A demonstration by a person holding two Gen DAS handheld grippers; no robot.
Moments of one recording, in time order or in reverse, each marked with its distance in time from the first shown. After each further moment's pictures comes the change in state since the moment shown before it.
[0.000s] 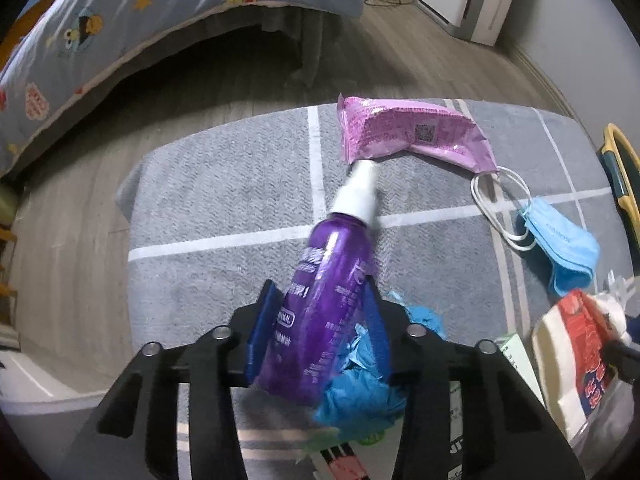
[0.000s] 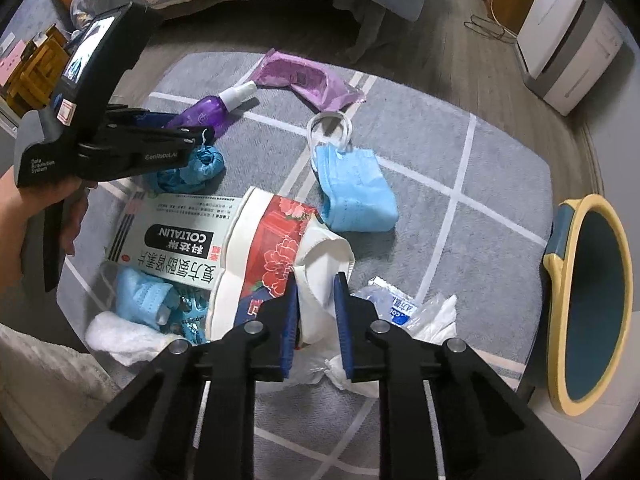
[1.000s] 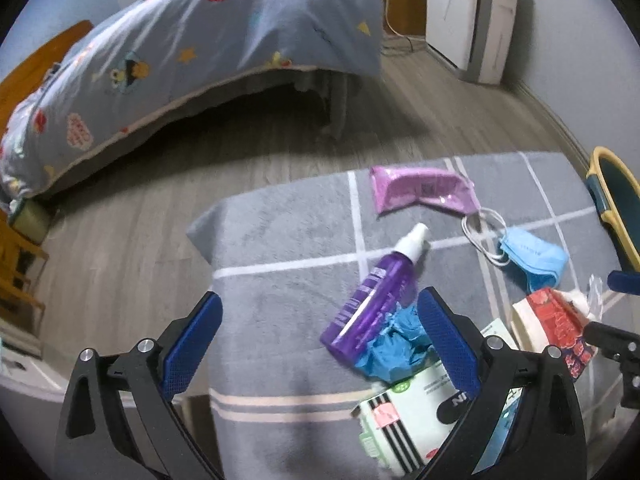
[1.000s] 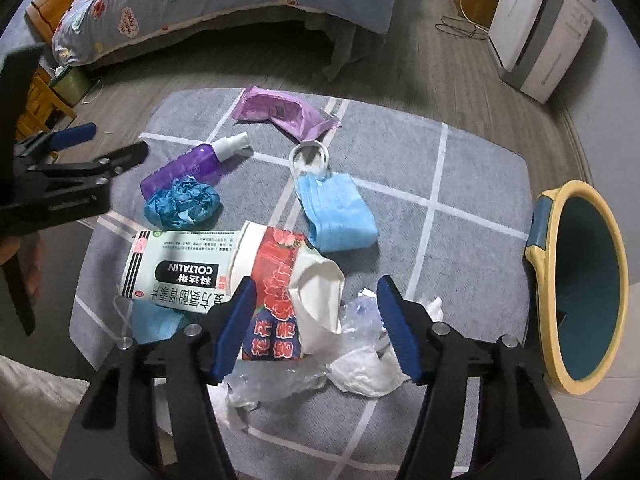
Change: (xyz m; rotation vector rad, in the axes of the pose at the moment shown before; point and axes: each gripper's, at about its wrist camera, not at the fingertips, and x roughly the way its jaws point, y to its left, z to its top) left arm -0.071 0.011 -0.012 0.006 -0.165 0.092; right arm -0.020 -0.008 0.004 0.107 -0.057 -0.011
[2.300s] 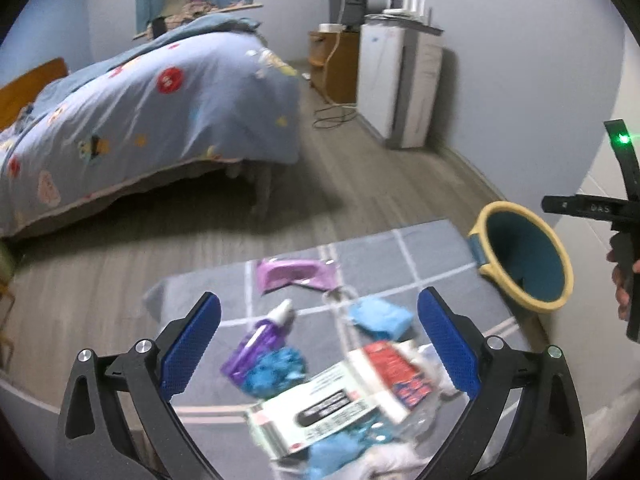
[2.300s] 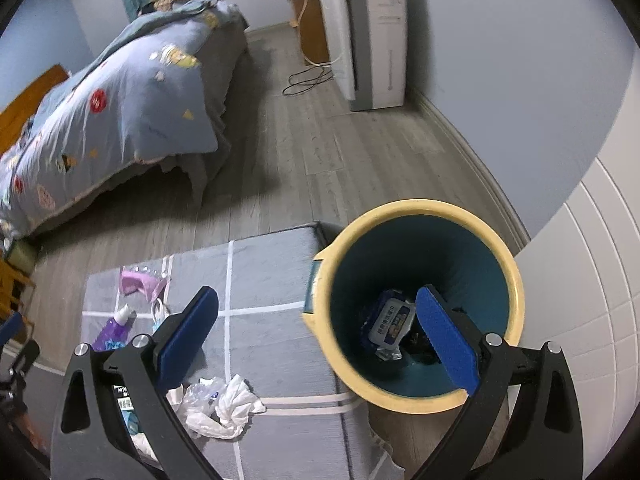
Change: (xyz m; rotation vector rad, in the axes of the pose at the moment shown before) left arm -0.127 -0.062 0.021 0.037 -0.243 -0.176; right arm -0.117 -0.198 0.001 0.440 -0.278 -0.148
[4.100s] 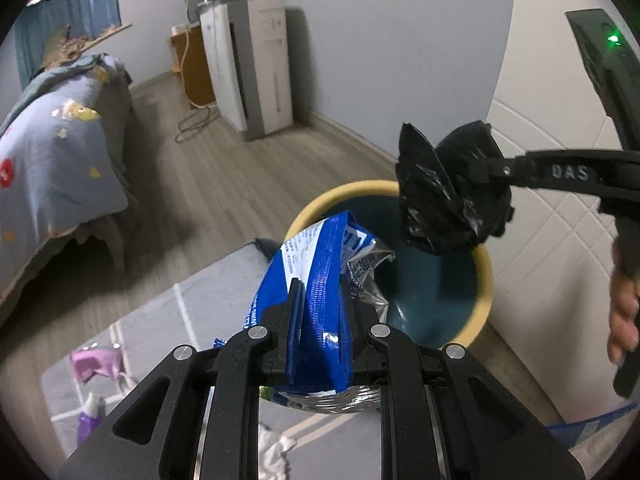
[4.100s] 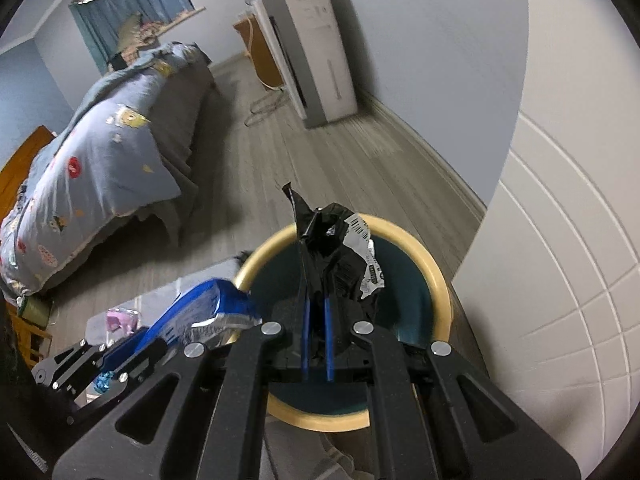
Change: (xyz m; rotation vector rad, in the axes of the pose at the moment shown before) left arm 0.097 -0.278 0.042 0.300 0.070 -0.257; right arm -0.012 -0.148 -0.005 0.200 -0.058 0.027
